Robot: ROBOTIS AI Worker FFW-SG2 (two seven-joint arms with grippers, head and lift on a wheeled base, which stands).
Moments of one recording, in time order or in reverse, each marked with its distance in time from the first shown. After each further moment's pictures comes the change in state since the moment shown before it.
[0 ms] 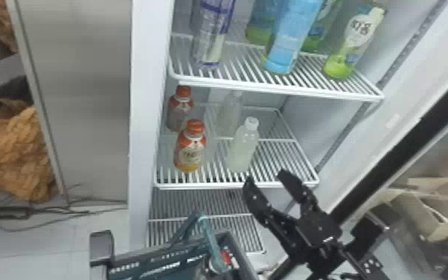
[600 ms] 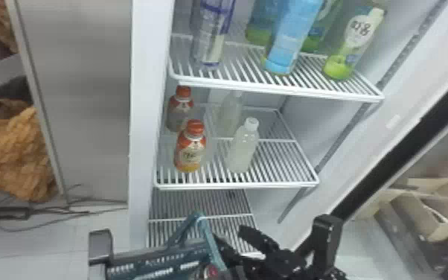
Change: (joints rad) left arm -0.003 0.002 0.006 0.000 -0.003 0.002 0.001; right arm -0.005 -0.025 0.010 -0.038 -0.113 0.531 0.058
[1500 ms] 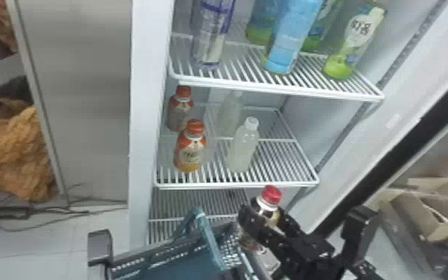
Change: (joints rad) left arm 0.005 -0.005 0.003 -0.002 0.000 -0.003 -0.002; right arm 0.014 0.035 -0.087 -0.018 0.004 -0.120 -0.018
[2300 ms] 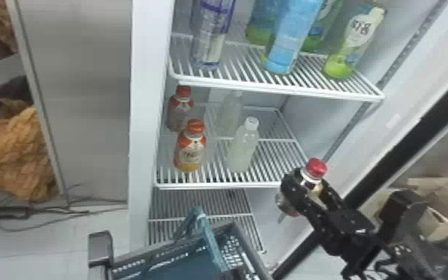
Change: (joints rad) left arm 0.005 0.000 -0.001 0.000 0.005 0.000 -0.001; right arm -0.063 0.026 -0.134 0.023 0.066 -0.121 -0.023
